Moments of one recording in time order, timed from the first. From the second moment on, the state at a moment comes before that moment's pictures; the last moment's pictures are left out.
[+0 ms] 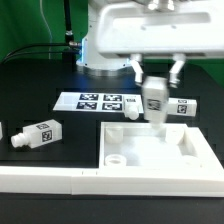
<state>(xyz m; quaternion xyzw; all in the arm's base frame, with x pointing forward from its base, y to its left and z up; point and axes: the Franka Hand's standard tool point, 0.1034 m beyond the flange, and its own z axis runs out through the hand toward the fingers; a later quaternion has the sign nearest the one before) 0.593 0.085 0.130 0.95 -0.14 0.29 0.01</state>
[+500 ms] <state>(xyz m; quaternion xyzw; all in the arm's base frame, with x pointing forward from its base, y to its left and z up) 0.582 0.091 0.126 0.93 -0.10 0.35 0.02</state>
